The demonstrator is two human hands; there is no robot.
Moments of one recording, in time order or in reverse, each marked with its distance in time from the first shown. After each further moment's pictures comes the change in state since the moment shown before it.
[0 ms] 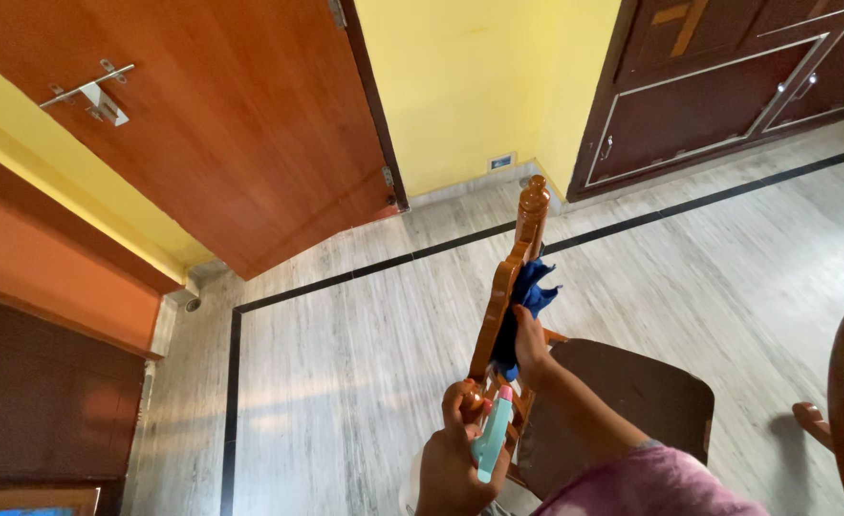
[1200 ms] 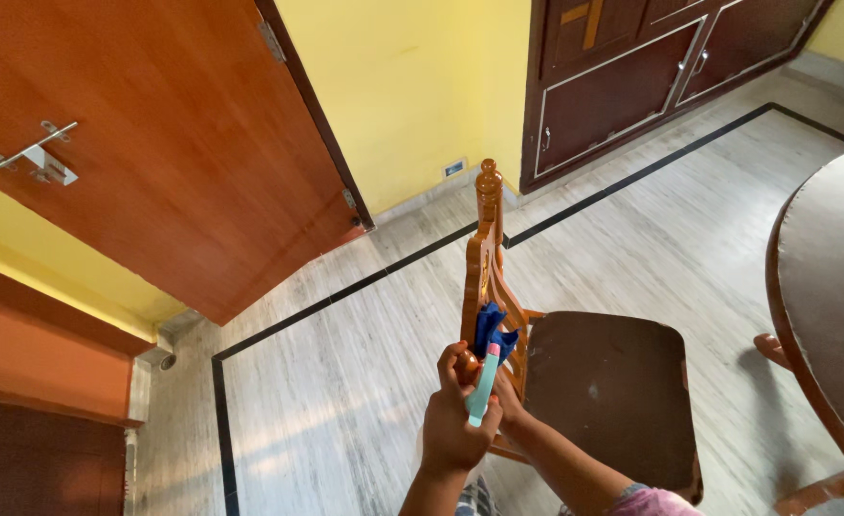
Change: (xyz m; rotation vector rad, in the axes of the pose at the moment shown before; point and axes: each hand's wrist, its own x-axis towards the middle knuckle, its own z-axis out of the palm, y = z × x) left_hand -0.009 0.022 -0.031 -0.035 -0.097 0.025; right_hand -0.094 0.142 -0.022 0.010 -0.281 -0.205
